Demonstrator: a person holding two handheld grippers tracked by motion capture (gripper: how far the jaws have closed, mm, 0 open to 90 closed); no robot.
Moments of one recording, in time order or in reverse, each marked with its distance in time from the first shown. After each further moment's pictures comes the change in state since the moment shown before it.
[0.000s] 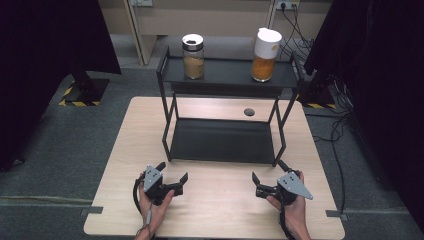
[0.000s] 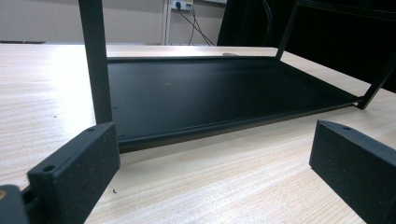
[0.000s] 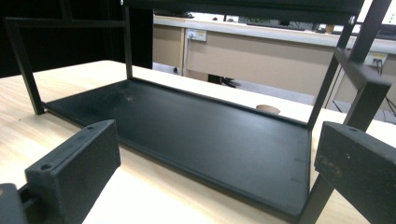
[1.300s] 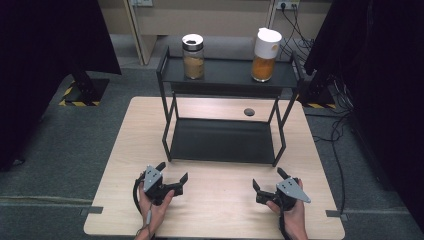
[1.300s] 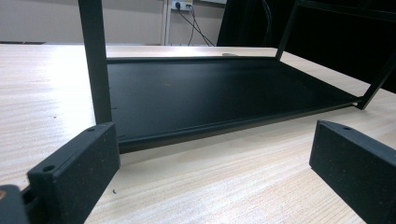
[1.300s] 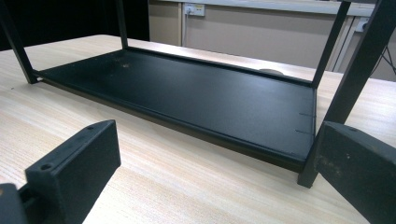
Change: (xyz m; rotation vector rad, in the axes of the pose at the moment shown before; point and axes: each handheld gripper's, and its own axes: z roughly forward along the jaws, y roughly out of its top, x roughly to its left) left arm 0.000 0.000 0.000 -0.001 -0.002 0.001; right arm -0.001 -0.016 -0.002 0.084 -0.005 0.041
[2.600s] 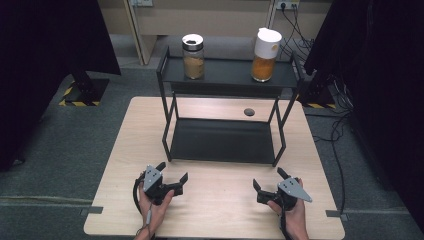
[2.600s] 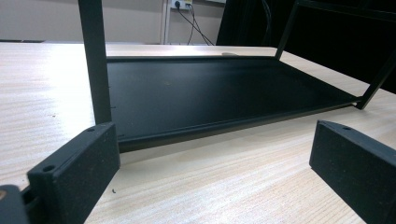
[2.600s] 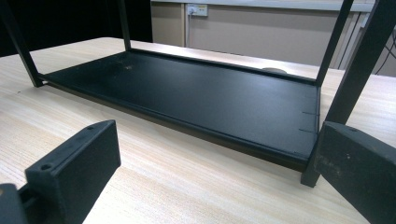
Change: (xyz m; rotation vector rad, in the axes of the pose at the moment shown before) left arm 0.001 0.001 0.000 0.003 -0.003 -0.004; right arm -0.005 0.000 0.000 0.000 0.018 0.020
